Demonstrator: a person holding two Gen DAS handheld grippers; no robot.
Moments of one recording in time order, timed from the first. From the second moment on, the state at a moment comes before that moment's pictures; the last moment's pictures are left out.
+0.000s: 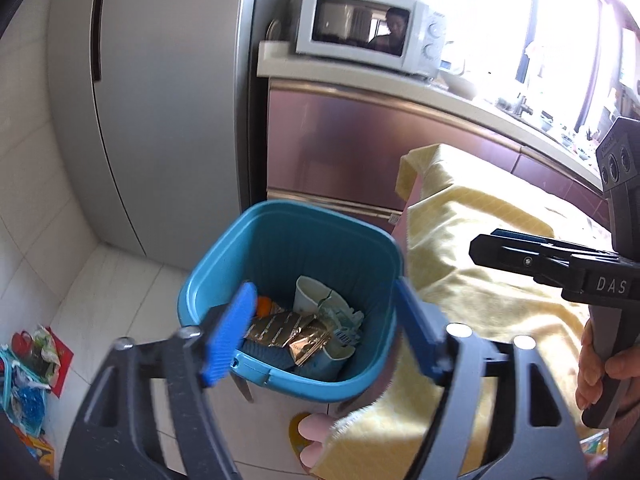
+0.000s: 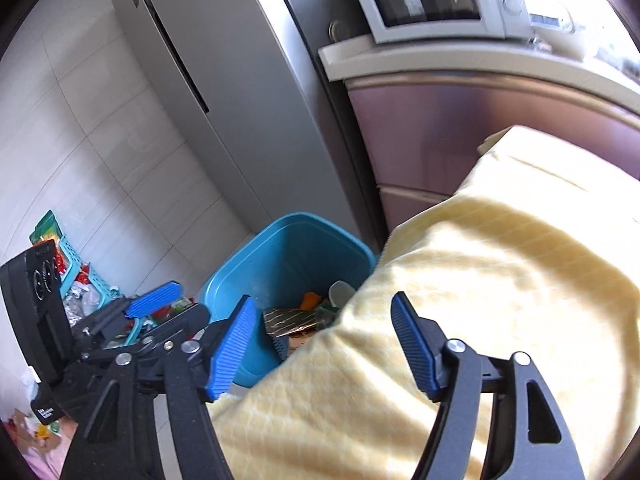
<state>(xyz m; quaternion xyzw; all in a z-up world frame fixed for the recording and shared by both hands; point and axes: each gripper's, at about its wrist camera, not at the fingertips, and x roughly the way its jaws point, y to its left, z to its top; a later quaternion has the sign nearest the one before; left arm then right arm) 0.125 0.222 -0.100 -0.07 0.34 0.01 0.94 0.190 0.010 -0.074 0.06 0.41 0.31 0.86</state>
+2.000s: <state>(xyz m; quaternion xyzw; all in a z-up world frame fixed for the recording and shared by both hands) 0.009 0.058 -0.024 0.00 0.10 -0.04 0.99 -0.009 -0.174 -0.027 0.03 0.11 -0.01 0.99</state>
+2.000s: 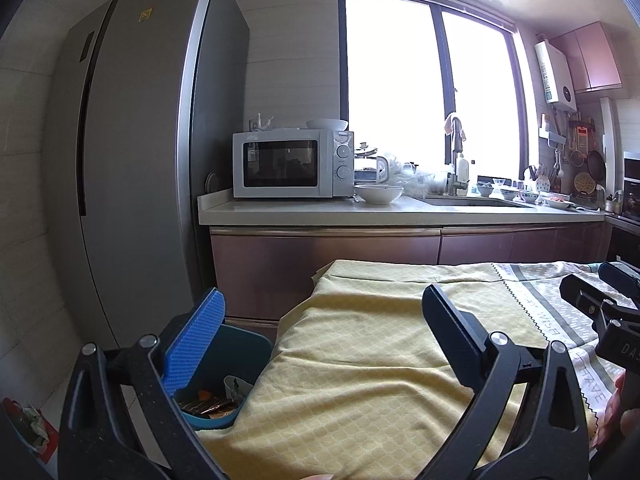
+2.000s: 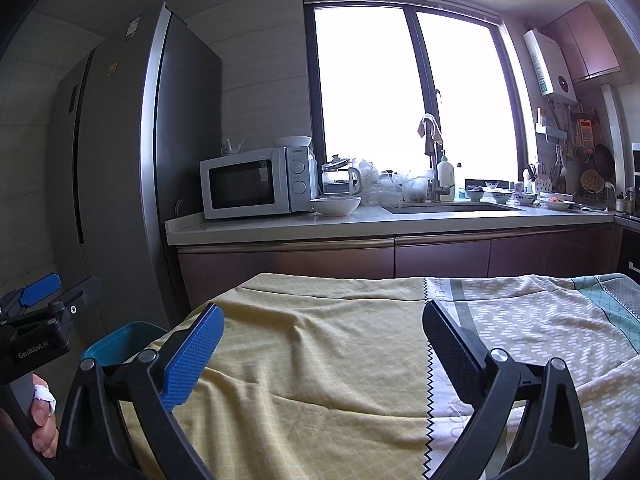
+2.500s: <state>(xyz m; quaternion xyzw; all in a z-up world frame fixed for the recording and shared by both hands) 0.006 0.053 -0.023 0.01 0.09 -0.04 0.99 -0.011 -0.182 -0.024 0.04 0.11 -0.01 0.99</state>
